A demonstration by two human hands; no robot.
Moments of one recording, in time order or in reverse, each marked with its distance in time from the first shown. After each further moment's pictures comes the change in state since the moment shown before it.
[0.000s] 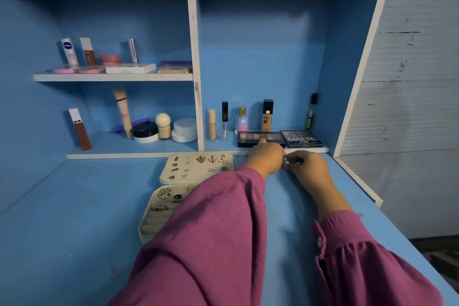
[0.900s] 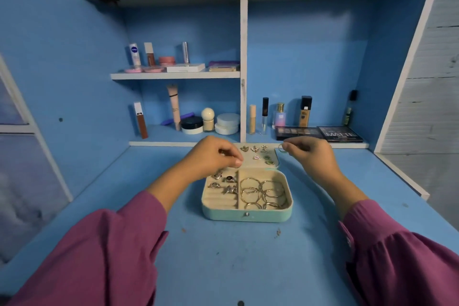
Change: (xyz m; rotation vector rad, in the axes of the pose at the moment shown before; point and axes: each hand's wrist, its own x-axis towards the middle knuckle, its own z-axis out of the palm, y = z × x) left_hand -0.185 -0.146 -0.045 -0.666 0.295 -0.003; right_hand -0.048 -0.079 0.030 0.294 -0.043 -0.238
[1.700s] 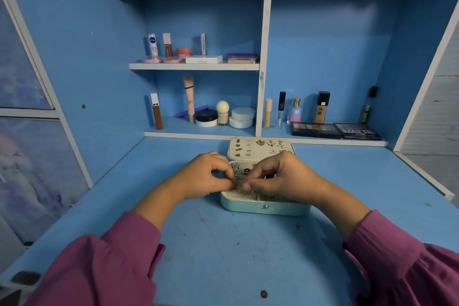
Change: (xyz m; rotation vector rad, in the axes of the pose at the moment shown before) left_hand -0.052 -0.042 -0.016 0.104 -0.096 0.134; right_hand -0.059 -0.074 0.044 0.063 -0.695 -0.176
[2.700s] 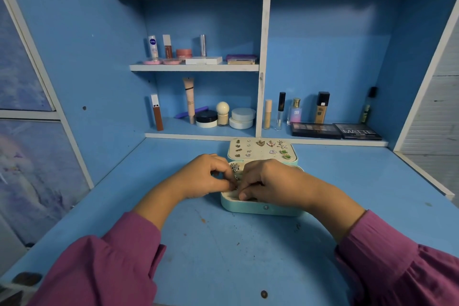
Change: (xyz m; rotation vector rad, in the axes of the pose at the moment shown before) left_hand 0.001 -0.003 0.001 -0.077 -0.011 0.001; right_hand 0.009 -0.007 0.009 -0.469 -0.172 -0.128
